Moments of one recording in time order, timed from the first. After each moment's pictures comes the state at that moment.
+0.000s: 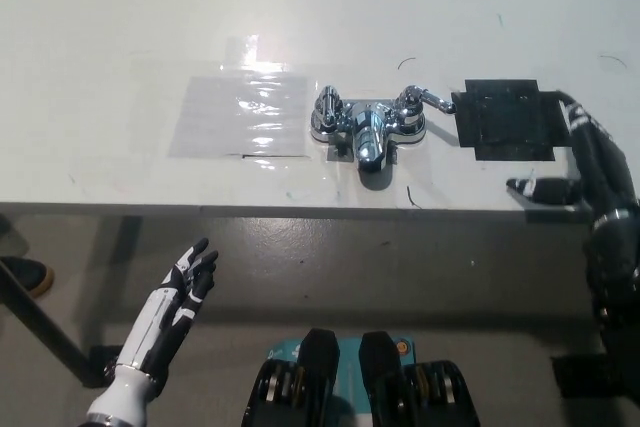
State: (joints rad) left_arm -0.02 0.16 -0.04 -0.06 -0.02 -0.01 -0.11; right_arm -0.50 -0.28 0.12 0.22 -0.52 0.37 -0.03
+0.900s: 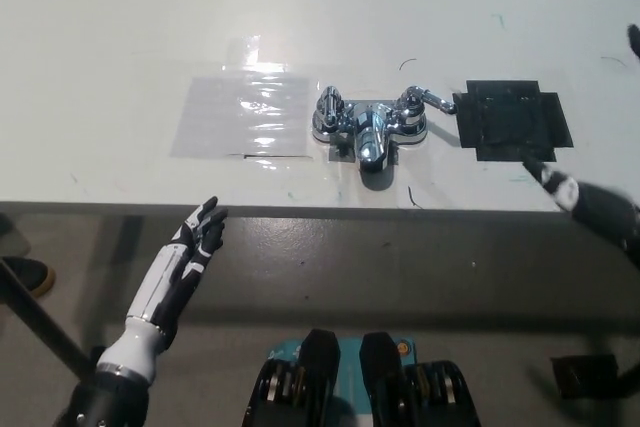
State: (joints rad) left_arm -0.14 0.16 -0.04 0.00 -0.02 0.01 -0.11; right_arm -0.21 -0.18 0.04 -0.55 -0.41 0.22 -0.07
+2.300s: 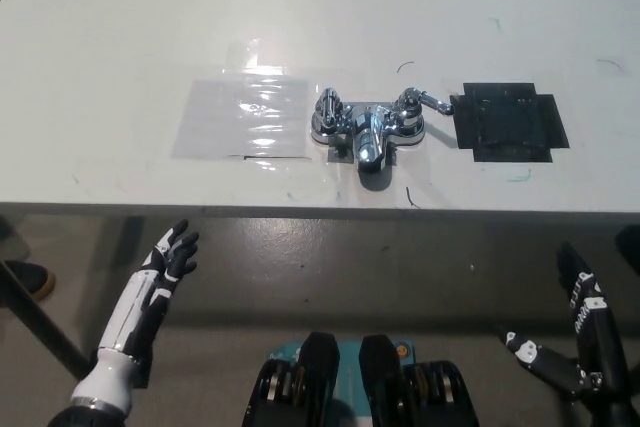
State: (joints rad) left_arm -0.04 0.16 0.01 -0.06 -0.03 0.00 -0.11; right_arm 0.02 -0.08 -0.02 0.05 -0.05 -0.21 -0.04
